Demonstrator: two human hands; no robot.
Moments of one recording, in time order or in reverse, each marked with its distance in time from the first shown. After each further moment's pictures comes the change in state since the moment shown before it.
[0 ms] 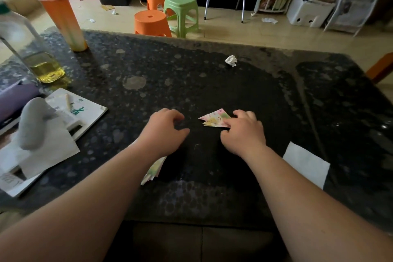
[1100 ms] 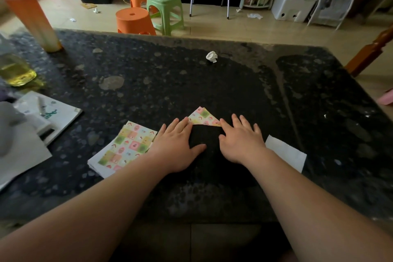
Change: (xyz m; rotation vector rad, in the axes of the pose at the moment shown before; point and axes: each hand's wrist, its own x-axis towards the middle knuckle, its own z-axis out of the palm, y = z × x) left_hand -0.004 0.048 0.065 0.396 -0.359 0.110; right_hand -0.019 0.044 -0.012 -0.140 -0.248 0.067
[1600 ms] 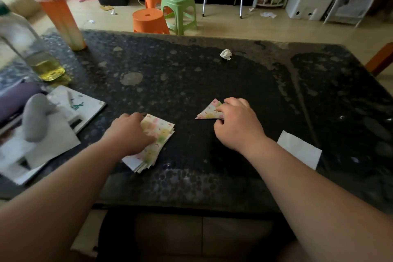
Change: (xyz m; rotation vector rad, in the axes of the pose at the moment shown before) left_hand -0.059 -0.103 -0.045 -0.149 0.098 -0.440; right_hand -0.031 -0.042 -0.018 0.197 0.360 -0.241
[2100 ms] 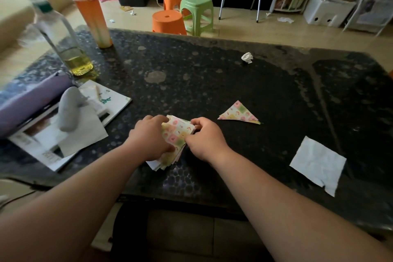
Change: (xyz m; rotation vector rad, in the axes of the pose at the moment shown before) left_hand -0.016 -0.024 0.009 -0.107 0.026 0.067; right_hand -0.004 -0.102 0.061 0.728 -0.247 0.228
